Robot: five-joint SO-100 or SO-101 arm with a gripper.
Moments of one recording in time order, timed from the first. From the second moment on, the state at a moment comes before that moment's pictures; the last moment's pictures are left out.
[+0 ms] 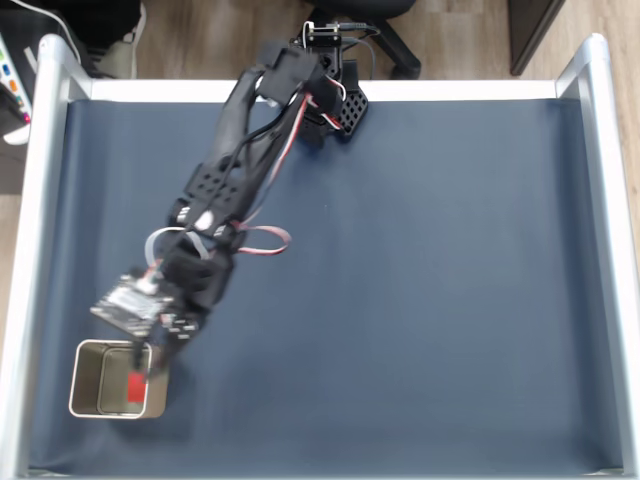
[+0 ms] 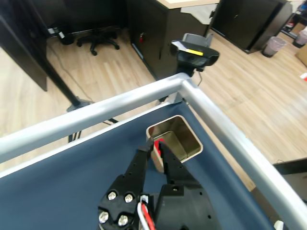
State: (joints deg) arm 21.6 85.1 83.0 23.1 -90.5
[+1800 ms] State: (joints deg) arm -6.1 191.4 179.6 50.3 -81.4
